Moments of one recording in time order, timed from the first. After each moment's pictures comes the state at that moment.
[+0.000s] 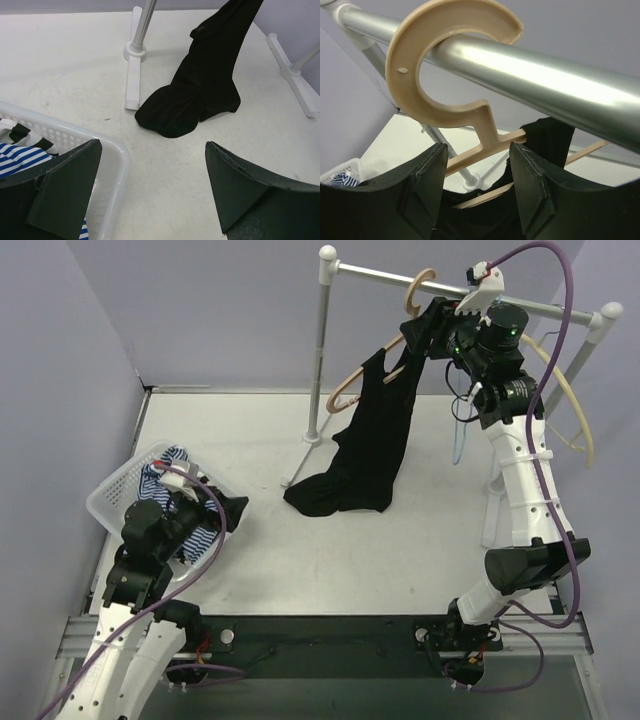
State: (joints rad) left arm -0.24 0.51 0.64 -0.30 0.26 -0.26; right arm 0.18 1.60 1.96 -0.37 -0.23 0.23
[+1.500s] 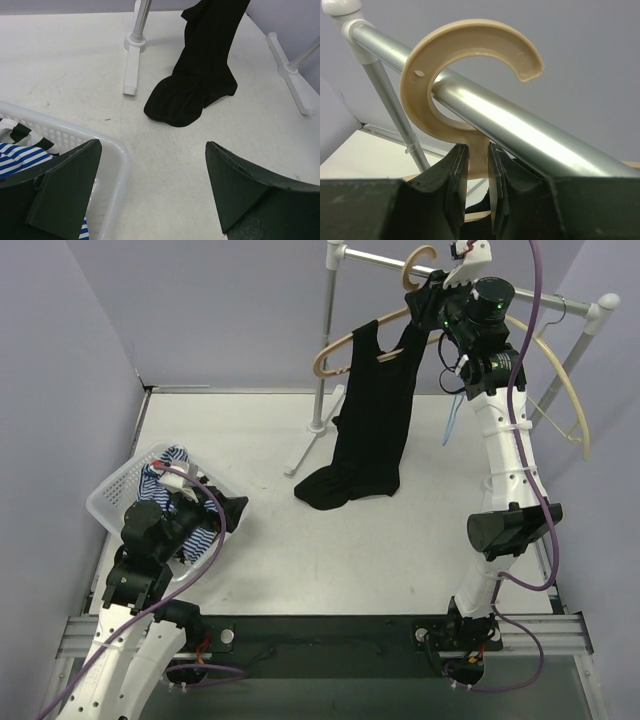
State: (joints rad) left arm -0.24 0.50 0.64 -0.29 0.25 -0.26; right arm 0.18 1.86 2.29 -0.36 -0.18 0.07
